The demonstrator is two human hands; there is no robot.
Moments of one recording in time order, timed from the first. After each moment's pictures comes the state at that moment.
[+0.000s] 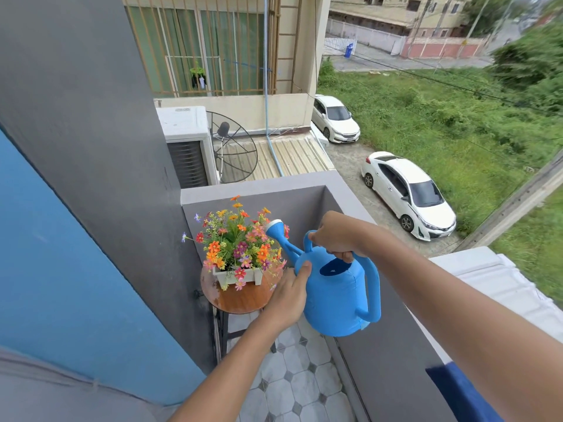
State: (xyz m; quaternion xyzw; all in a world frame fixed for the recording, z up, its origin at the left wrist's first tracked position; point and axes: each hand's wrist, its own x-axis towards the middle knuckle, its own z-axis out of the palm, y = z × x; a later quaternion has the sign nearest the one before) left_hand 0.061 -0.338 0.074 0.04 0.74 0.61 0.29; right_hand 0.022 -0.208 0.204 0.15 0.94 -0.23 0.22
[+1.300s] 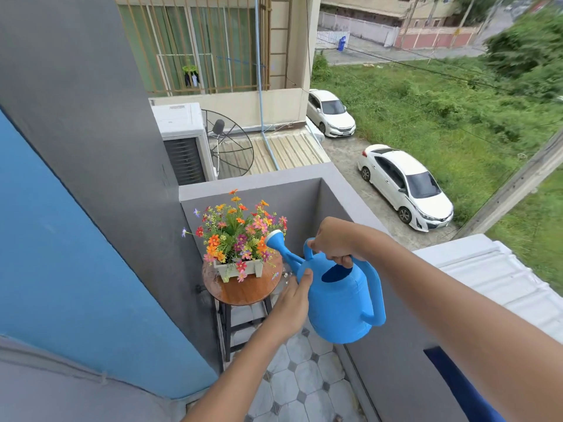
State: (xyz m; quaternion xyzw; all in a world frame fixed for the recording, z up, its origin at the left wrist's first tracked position) left_hand 0.097 -0.345 0.059 0.04 0.73 0.61 0.31; right_hand 0.047 -0.211 0.183 0.18 0.90 -0.28 0.27
